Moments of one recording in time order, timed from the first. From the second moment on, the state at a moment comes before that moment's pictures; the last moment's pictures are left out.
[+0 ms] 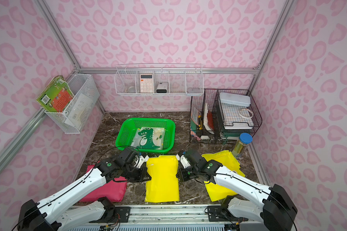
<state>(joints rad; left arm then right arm) -0.65 1.03 0.78 -0.82 0.48 -0.65 0.86 1.13 0.73 -0.49 -0.38 0.53</state>
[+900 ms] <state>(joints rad) -0.43 1.27 1.20 -0.93 0.39 -0.54 0.76 1.39 1.11 -0.41 -0.39 0.49</state>
